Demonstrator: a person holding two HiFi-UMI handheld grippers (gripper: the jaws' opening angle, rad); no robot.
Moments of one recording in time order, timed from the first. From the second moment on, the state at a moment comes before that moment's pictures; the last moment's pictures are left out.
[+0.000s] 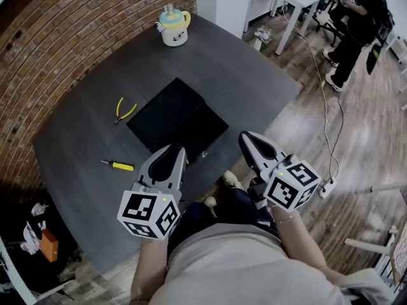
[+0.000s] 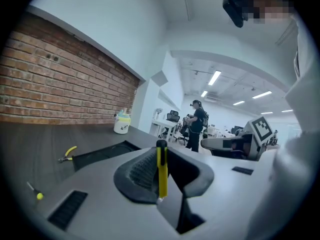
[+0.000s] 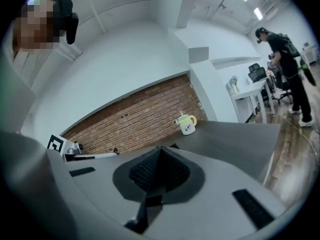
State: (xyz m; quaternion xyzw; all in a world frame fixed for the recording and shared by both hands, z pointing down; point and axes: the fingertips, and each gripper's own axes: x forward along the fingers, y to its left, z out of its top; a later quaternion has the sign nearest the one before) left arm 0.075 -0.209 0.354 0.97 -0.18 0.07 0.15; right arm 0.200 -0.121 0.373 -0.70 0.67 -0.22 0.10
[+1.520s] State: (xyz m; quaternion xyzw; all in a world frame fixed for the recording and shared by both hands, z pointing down) left arm 0.154 -0.249 0.503 0.86 -0.16 0.49 -0.03; right arm 0.271 -0.219 0.422 -0.51 0.80 -0.32 0.03
